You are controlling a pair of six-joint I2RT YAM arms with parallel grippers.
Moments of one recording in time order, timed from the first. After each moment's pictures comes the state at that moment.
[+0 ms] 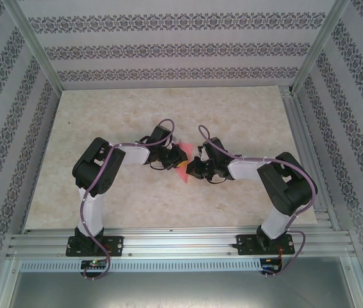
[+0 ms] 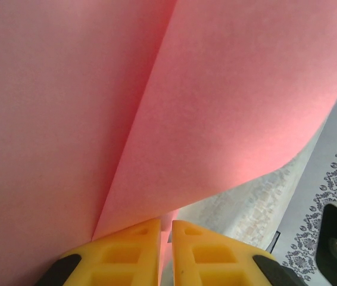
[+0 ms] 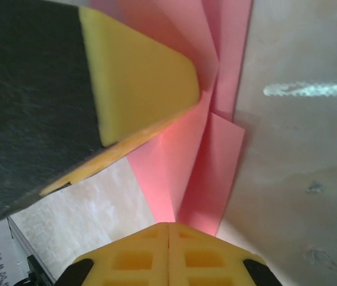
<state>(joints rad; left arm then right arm) -0.55 2.03 1.13 0.02 0.60 -1.08 0.56 1.71 0.76 0.05 -0.49 0.84</state>
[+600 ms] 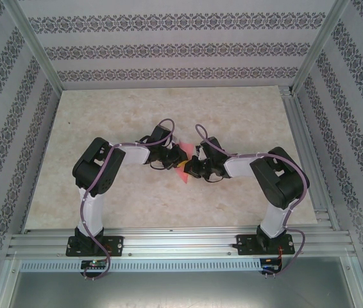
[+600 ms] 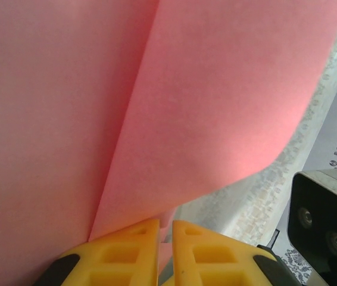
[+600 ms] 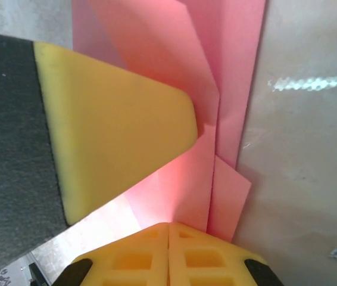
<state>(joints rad) -0.55 2.03 1.13 0.02 0.61 -1.07 0.55 1.80 0.79 0.10 -0.51 0.86</state>
